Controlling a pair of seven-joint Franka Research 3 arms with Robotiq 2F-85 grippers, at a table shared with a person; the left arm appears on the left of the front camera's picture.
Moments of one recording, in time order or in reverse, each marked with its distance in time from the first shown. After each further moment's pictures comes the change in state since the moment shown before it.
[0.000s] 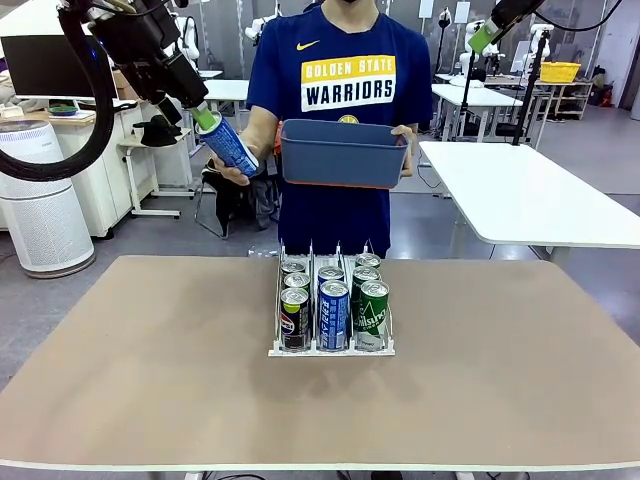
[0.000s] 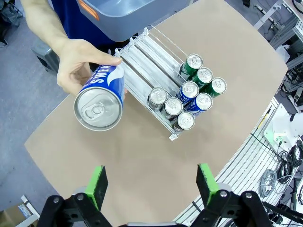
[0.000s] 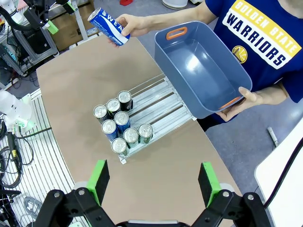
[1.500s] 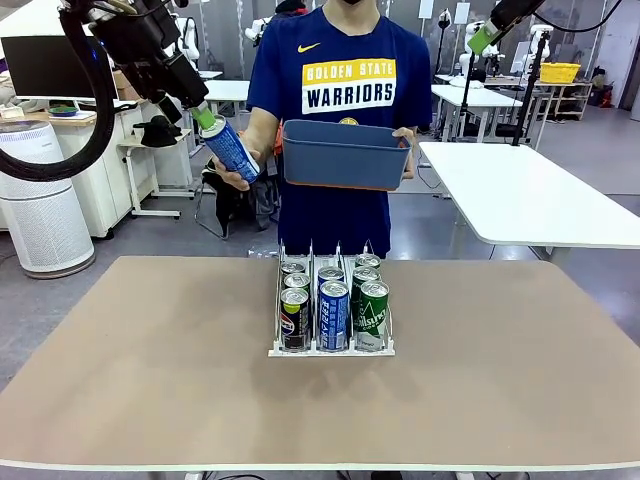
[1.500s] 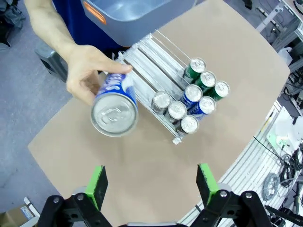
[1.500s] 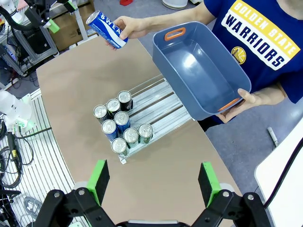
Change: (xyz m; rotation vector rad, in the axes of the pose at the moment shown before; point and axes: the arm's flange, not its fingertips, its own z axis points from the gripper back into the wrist) left arm 0.003 0.004 0.001 0.025 -0.025 -0.002; right arm 0.000 0.000 0.000 0.000 0.000 0.000
